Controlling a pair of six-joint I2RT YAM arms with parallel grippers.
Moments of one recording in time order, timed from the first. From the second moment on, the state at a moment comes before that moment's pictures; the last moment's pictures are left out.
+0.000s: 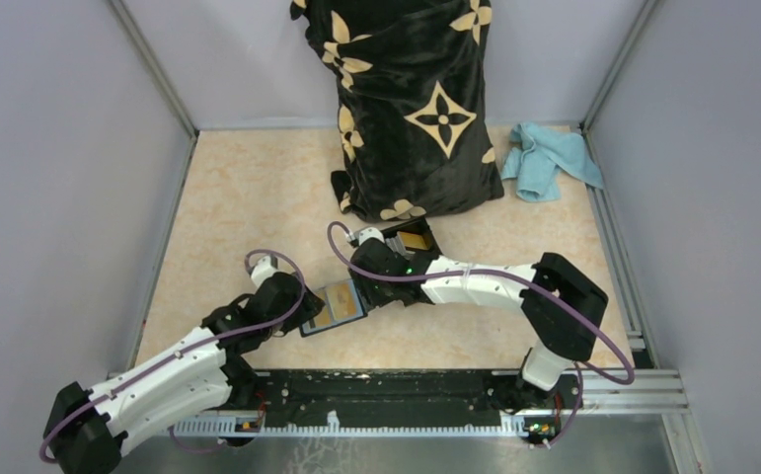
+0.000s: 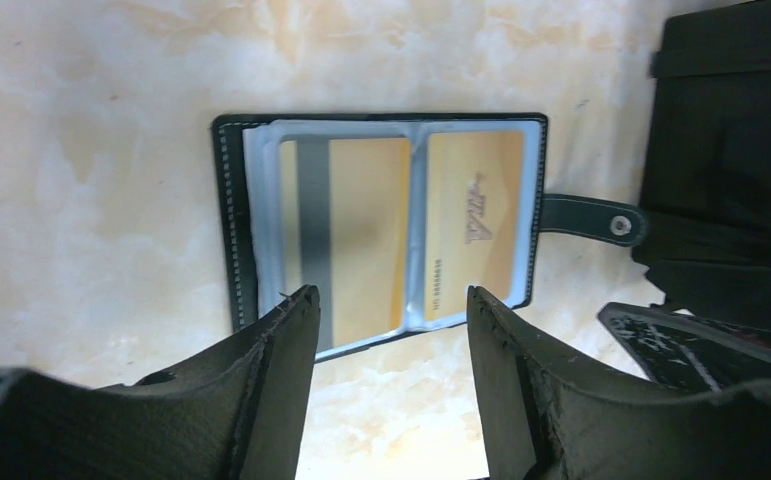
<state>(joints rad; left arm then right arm) -0.78 0.74 0.37 -0.45 -0.34 -1.13 1.07 1.64 1.05 -0.36 0.18 0.48</state>
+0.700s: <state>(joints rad) -0.79 0.70 0.32 -0.54 -0.35 -1.21 1.02 1.72 0.99 -0.21 0.16 0.49</state>
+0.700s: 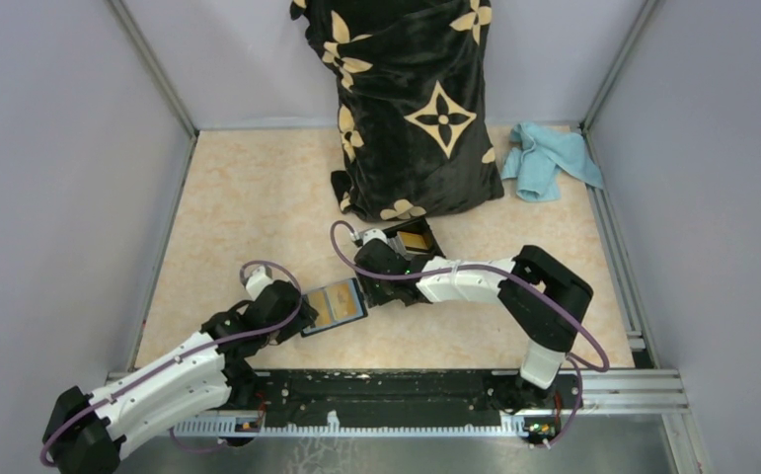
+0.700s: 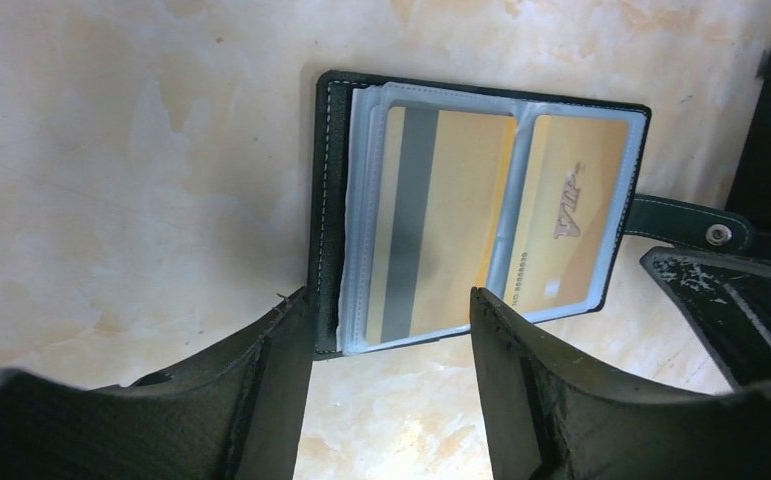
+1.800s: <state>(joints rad) -0.79 0.72 0.29 -0.49 -0.35 -1.21 0.99 1.69 1.08 -0.28 0.24 0.43</state>
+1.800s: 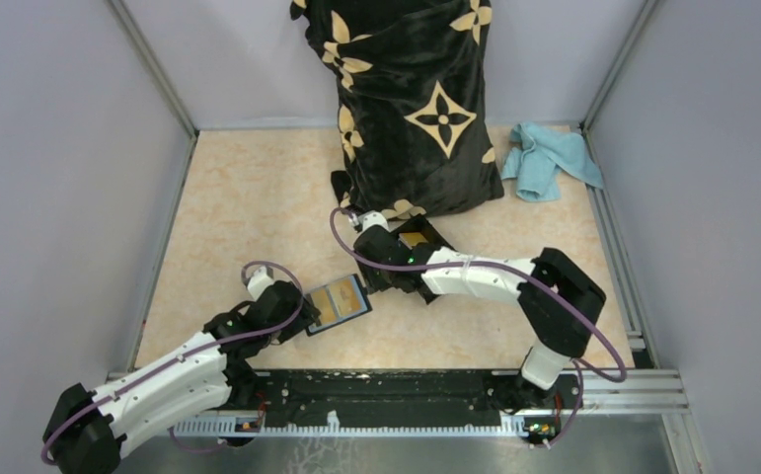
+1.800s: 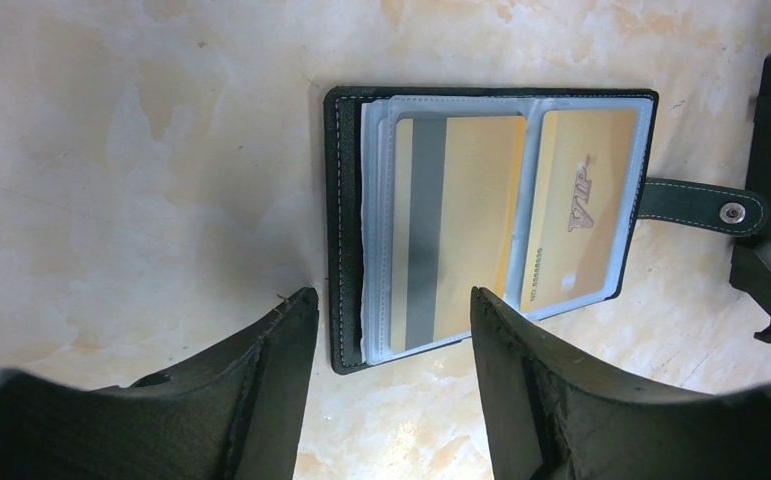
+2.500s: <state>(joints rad) -0.79 0.73 0.28 -0.46 -0.35 -1.21 0.78 1.29 1.10 -0.53 0.48 0.39</state>
